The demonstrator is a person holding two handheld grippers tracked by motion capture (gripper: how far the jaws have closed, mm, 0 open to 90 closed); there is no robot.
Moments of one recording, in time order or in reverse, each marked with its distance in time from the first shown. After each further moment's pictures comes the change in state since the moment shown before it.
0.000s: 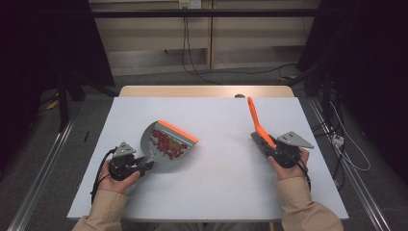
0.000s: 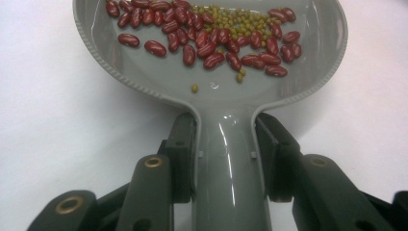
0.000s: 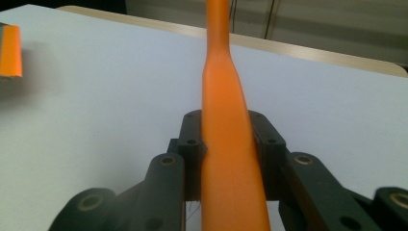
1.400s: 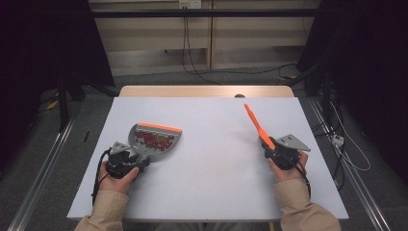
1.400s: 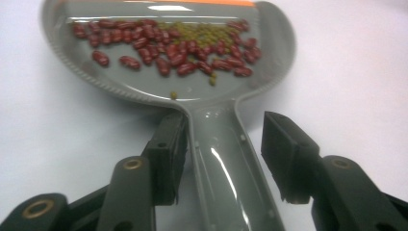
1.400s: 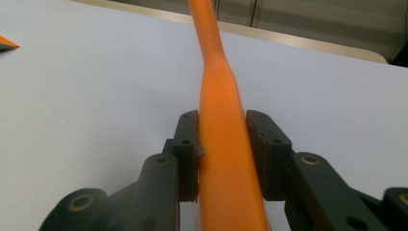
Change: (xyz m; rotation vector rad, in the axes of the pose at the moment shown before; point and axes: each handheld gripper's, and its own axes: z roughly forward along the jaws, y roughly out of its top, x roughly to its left) left arm 0.004 -0.003 0.005 -0.018 0.076 -0.153; right arm 0.002 -0.012 0.006 0.026 -0.068 -0.008
